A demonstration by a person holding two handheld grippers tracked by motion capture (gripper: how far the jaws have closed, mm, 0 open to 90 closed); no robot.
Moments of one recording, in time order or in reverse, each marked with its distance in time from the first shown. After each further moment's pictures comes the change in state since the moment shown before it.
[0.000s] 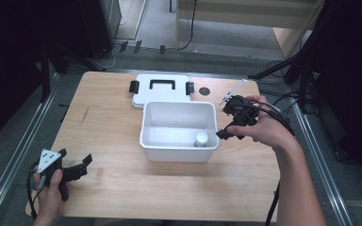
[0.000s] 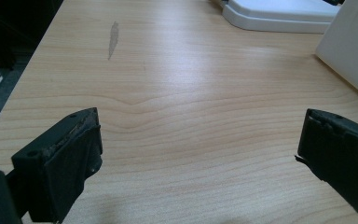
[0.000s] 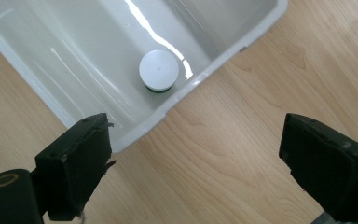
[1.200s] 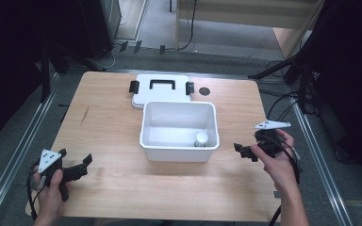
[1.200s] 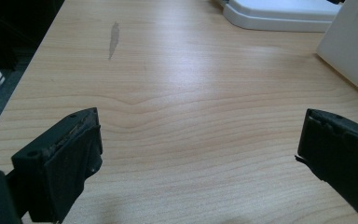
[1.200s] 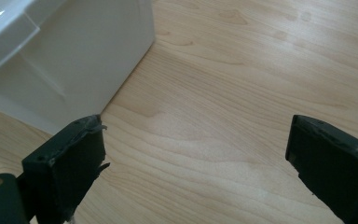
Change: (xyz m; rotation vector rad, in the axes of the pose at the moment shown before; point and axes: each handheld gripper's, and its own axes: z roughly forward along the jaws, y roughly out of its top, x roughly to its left) left arm -0.001 0.000 0.000 -0.001 0.006 0.002; right arm -0.019 -0.123 0.053 -0.374 -0.096 0.330
